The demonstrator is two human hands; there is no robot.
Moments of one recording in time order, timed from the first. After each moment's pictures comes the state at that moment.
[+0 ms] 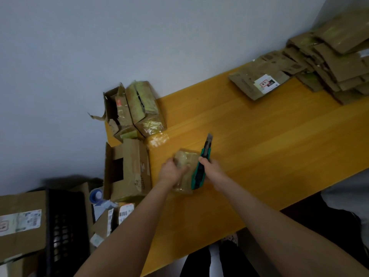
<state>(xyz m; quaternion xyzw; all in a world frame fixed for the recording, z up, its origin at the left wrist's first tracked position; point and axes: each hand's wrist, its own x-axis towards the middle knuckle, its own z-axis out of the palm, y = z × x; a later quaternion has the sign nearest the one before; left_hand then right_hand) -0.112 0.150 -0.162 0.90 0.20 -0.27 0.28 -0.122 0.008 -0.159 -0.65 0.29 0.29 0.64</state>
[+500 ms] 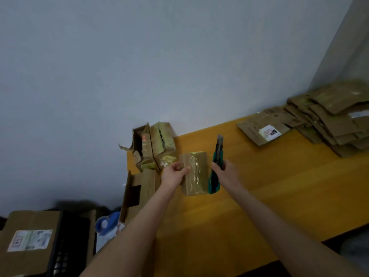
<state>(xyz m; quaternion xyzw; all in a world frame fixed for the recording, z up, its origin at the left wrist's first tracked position) -0.097 0.160 -0.055 0.75 0.25 -0.08 0.61 -0.085 -0.011 -0.070 -0.81 0.13 0.12 0.56</state>
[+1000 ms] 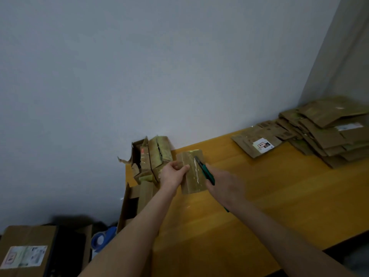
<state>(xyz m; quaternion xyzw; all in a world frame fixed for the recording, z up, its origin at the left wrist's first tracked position) -0.078 0.141 -0.020 0.79 0.24 0.01 0.57 -0.108 -0.024 -0.014 -0.97 -0.11 -0.02 0.21</state>
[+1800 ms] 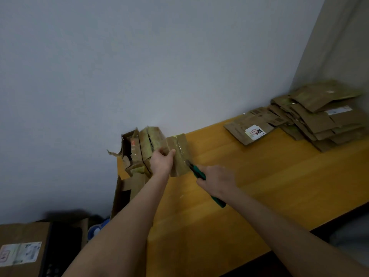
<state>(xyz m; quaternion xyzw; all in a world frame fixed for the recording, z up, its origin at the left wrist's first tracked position) -0.055 0.142 -0.025 0.81 0.30 0.05 0.51 -0.107 -0.027 -0.022 -0.97 -0.11 0.09 0.18</state>
